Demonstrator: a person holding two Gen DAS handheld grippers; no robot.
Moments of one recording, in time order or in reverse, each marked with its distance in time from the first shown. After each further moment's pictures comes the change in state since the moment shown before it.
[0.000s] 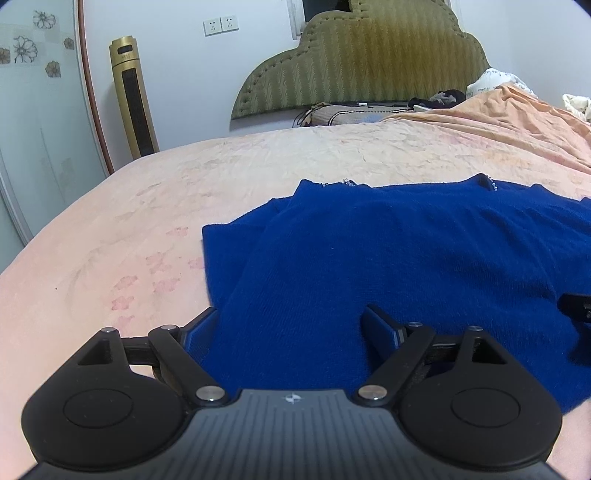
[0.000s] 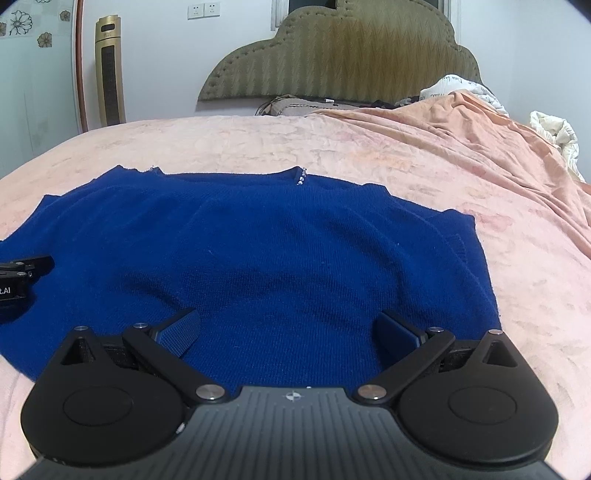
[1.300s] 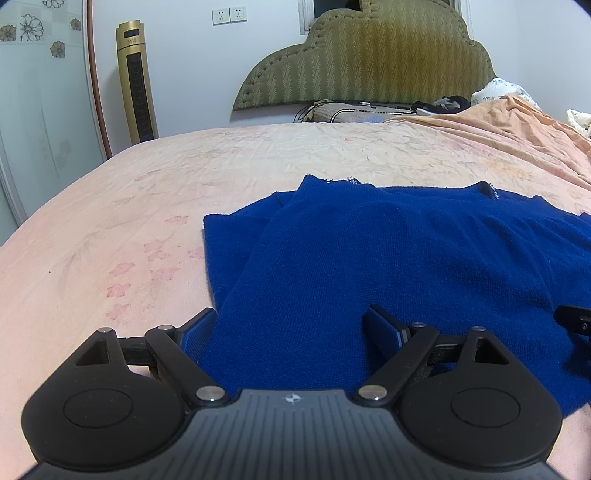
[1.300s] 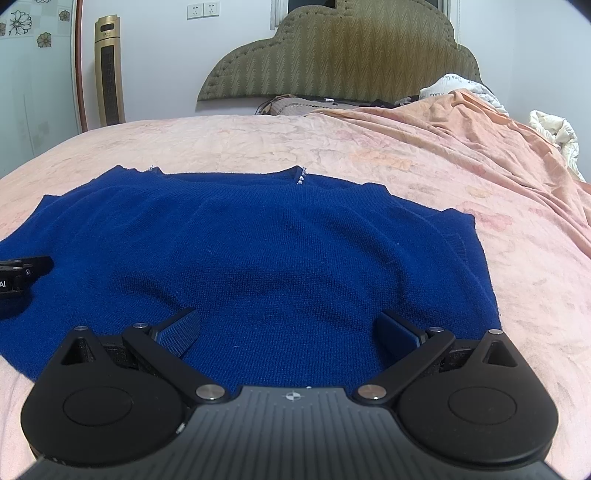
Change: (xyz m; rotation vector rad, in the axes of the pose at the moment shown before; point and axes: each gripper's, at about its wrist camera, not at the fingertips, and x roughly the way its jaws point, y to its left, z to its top) left arm 0.001 0.009 -0.001 -0.058 0.017 -0.030; right arm 0.000 -0.001 0.001 0.005 0.005 0.004
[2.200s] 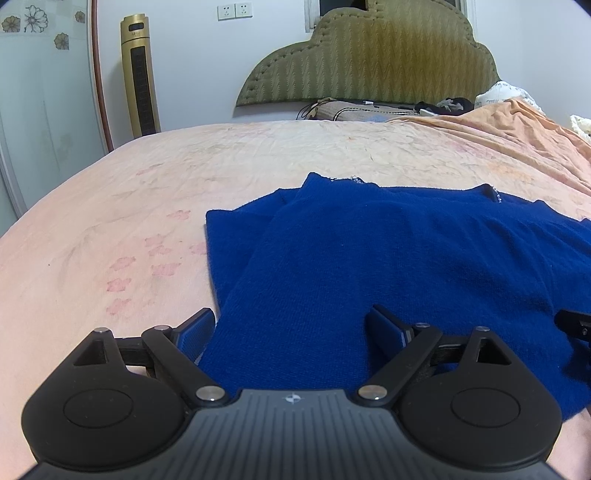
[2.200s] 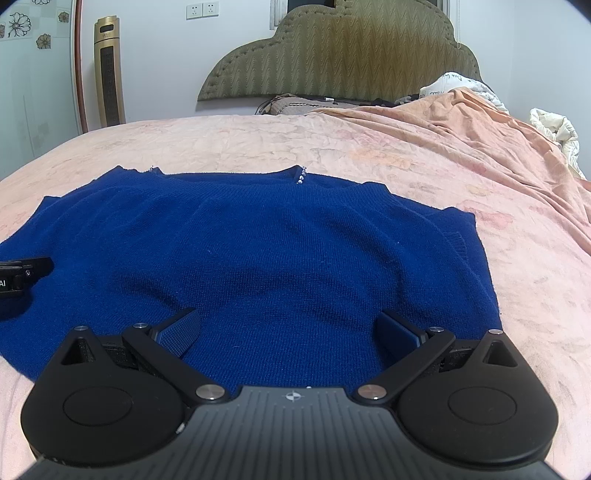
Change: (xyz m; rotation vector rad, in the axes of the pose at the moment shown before) left arm 0.002 0.003 0.000 -0.021 0.009 -0.001; right arm 0.000 -0.001 0.000 0.003 0.002 0.002
